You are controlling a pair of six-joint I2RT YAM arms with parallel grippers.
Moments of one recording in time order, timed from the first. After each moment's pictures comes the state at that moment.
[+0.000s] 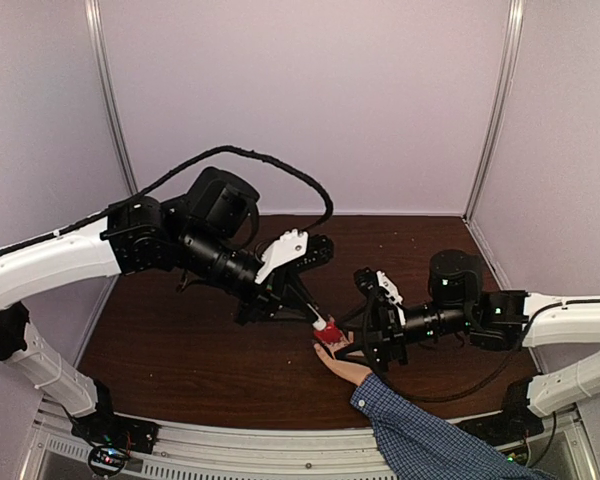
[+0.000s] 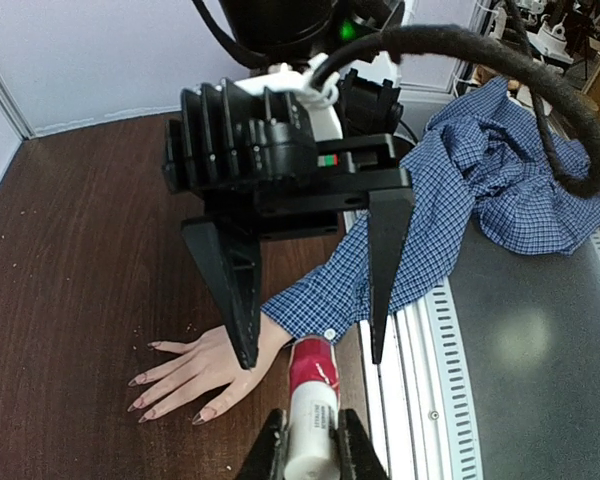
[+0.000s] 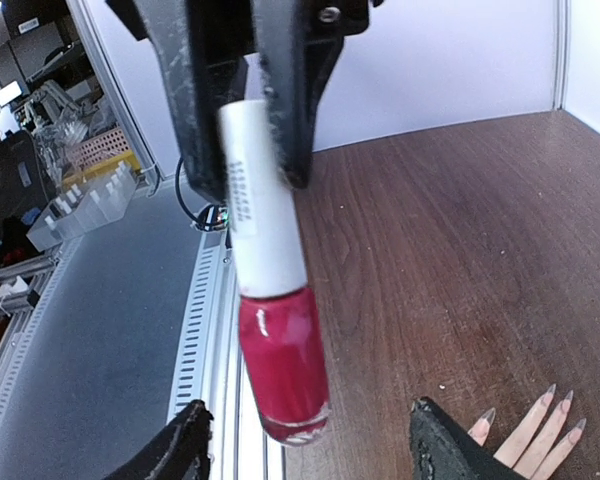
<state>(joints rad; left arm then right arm) -1.12 1.46 1.46 -0.67 0.45 0.30 1.01 1.11 0.66 0.14 -0.54 0.08</state>
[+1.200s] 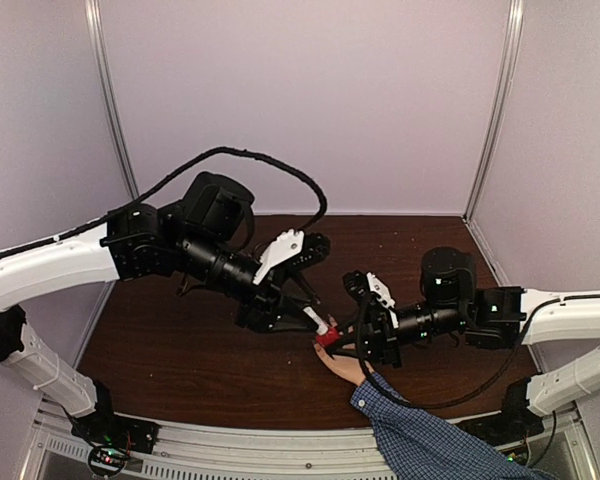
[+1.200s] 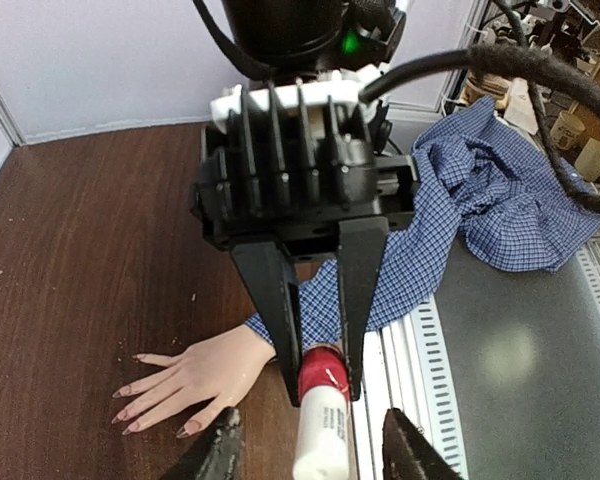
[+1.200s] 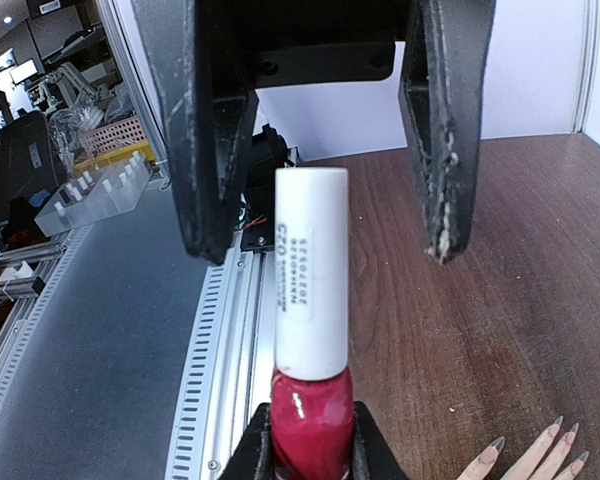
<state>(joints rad) -1.12 1.45 1.41 -0.59 0.50 0.25 1.07 1.15 0.72 0.11 -0.53 0.03</state>
